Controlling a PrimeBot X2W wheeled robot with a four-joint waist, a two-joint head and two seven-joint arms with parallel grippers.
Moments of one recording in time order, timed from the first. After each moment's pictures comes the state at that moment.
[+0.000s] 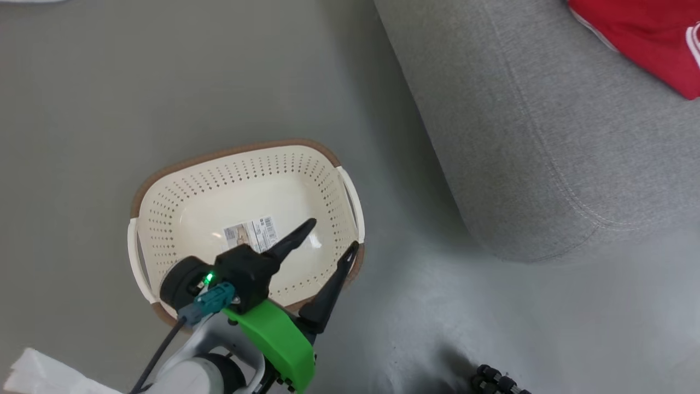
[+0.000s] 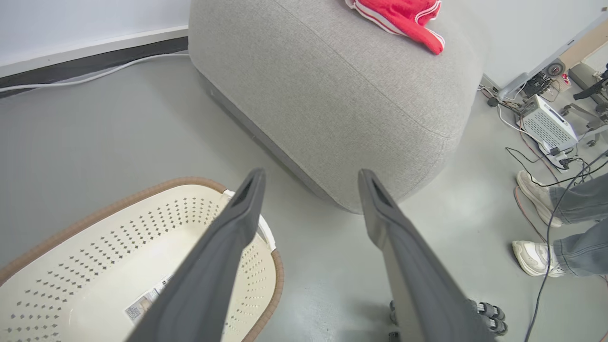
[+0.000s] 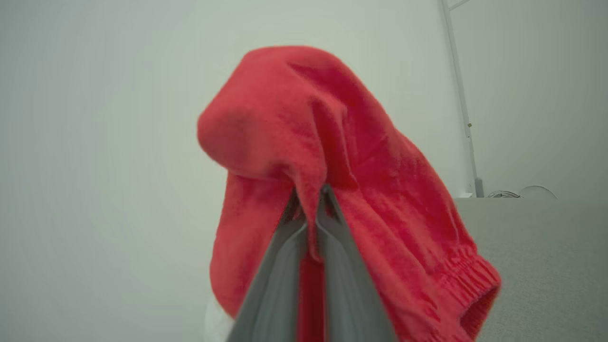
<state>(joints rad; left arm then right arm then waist) -0.21 0.29 -0.68 -0.32 -0.52 0.04 0.19 -0.84 -0.39 -0.30 0.34 0.51 -0.09 -0.25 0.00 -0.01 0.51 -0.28</state>
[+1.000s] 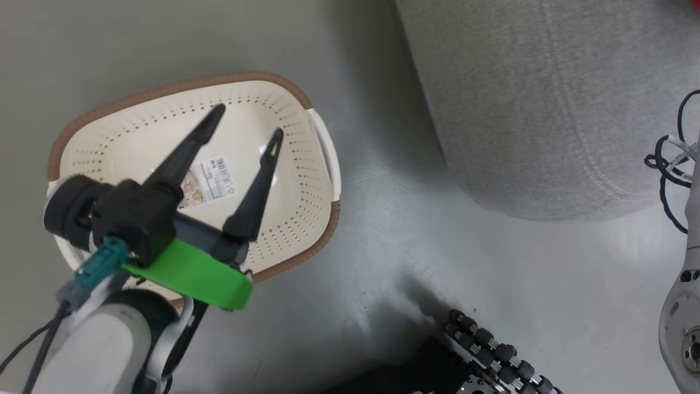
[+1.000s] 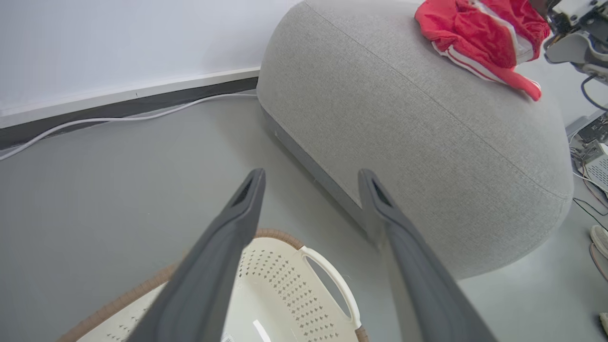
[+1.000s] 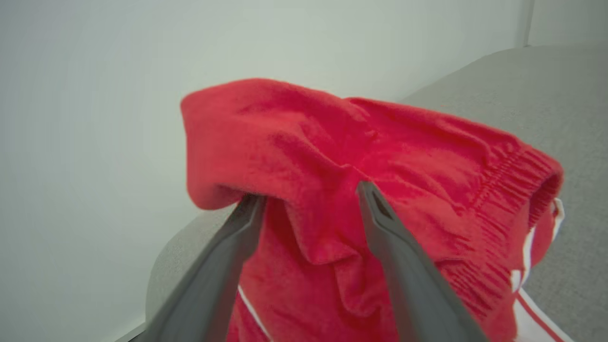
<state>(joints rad) -0.33 0.37 -0.49 -0.45 -0.41 0.08 0.16 -0.91 -0.15 -0.27 0.53 0.46 0.04 -0.26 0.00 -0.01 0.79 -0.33</state>
